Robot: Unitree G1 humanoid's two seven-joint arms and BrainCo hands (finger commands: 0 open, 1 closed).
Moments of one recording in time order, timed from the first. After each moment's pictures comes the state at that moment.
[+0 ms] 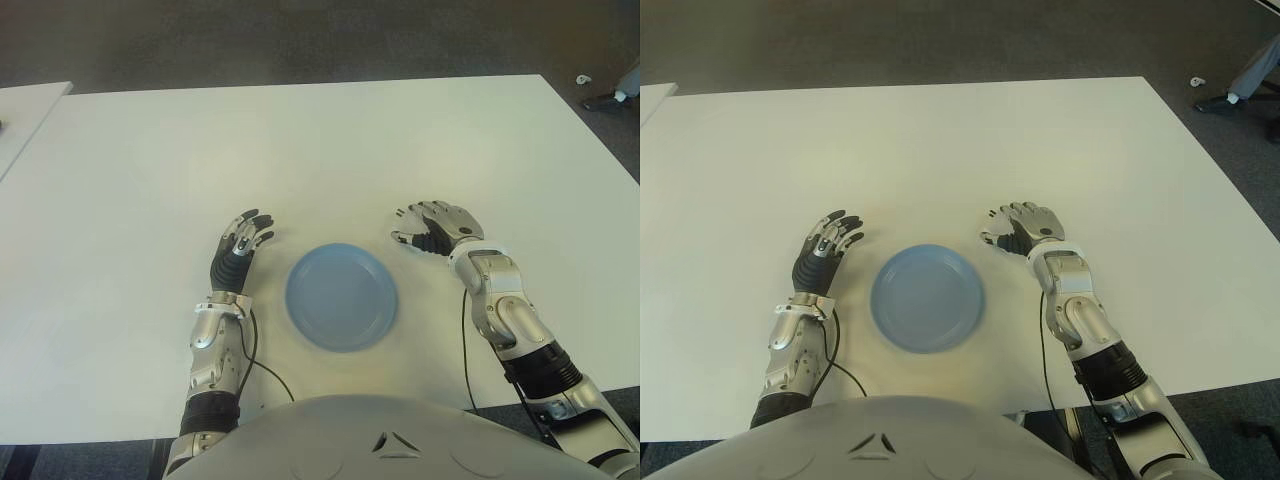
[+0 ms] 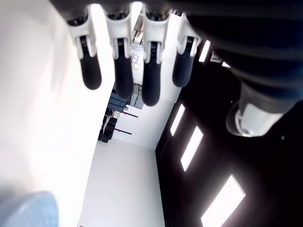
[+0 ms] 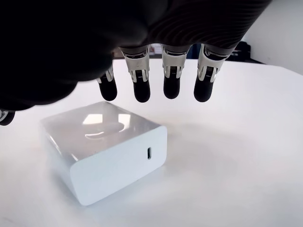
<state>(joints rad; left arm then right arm) 0.18 -0.05 0.14 0.27 -0.36 -0.34 -0.37 -0.09 -0.51 0.38 -0.14 -1.12 0.35 0.43</state>
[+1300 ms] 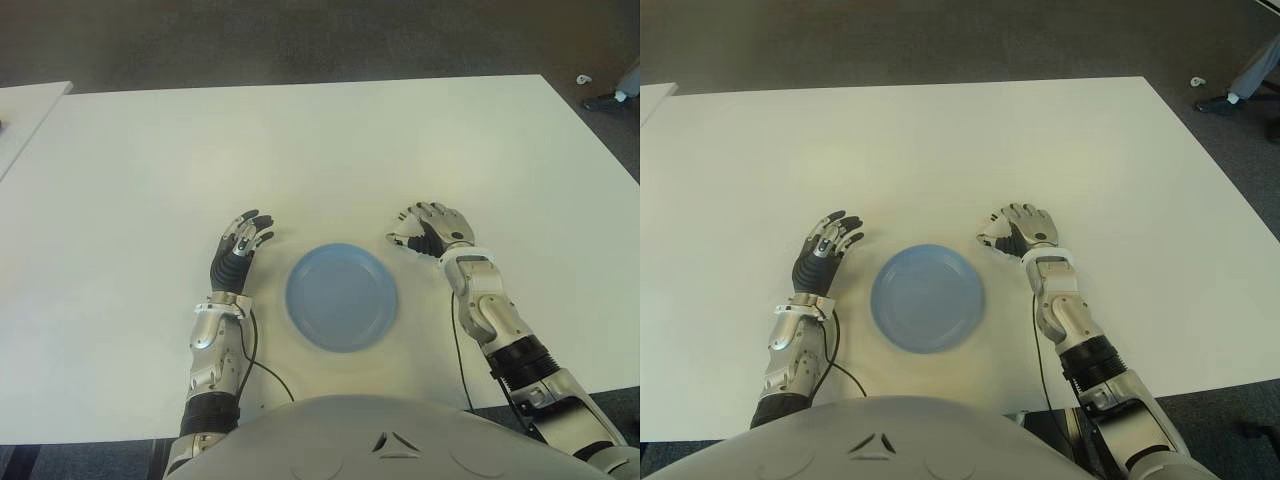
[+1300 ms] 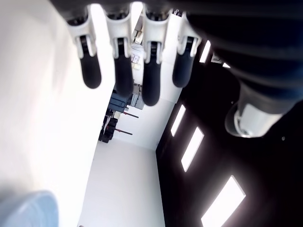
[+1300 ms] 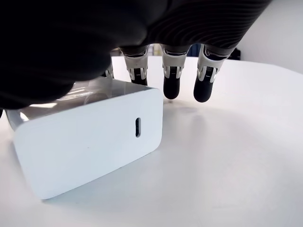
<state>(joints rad) 0.18 -0.04 0.15 0.26 -0.35 -0.34 -0.37 -0.13 -0.45 0.40 0.08 -1.13 0.34 0.20</state>
